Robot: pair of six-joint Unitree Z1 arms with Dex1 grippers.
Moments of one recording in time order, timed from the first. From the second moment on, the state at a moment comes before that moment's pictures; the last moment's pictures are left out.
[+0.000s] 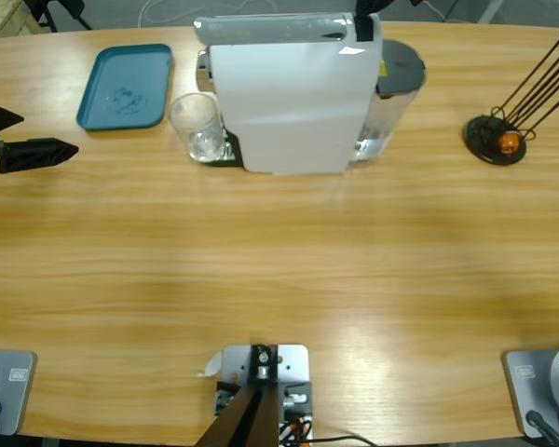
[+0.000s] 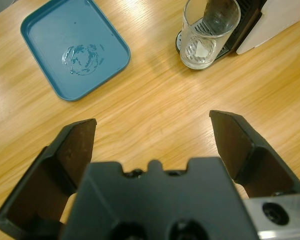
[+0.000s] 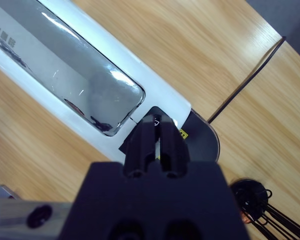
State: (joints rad) arm 0 -0.67 1.18 -0.76 0.33 0.08 0.02; arm 1 0.60 1.83 -1.80 0.89 0.03 -0.11
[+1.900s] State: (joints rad) arm 0 -0.67 1.11 -0.63 0.13 0.03 0.02; arm 1 0.59 0.85 -0.73 0.46 0.10 -0.12
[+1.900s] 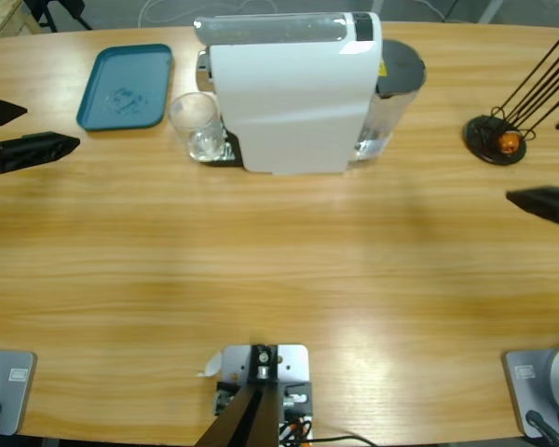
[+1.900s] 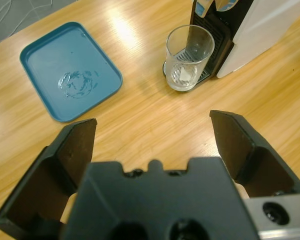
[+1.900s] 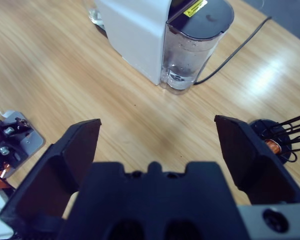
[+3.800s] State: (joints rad) arm 0 -0.76 1.16 -0.47 -0.15 -0.02 0.03; arm 1 0.61 0.91 -0.51 0.19 0.14 -0.08
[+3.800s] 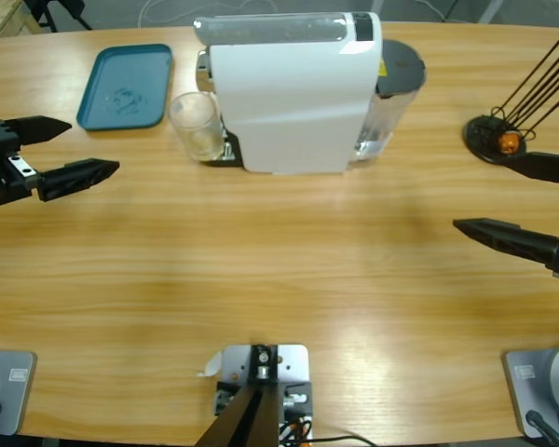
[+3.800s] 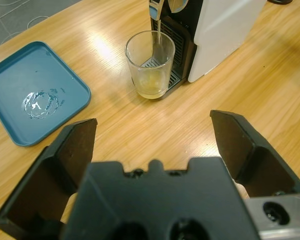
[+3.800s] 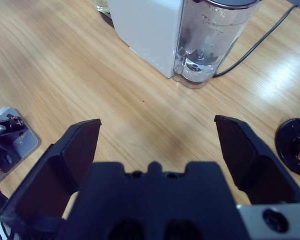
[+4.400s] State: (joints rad) arm 0 -0.78 1.18 -0.47 -0.16 -0.02 0.03; arm 1 0.61 0.92 -0.51 0.19 0.14 -0.06
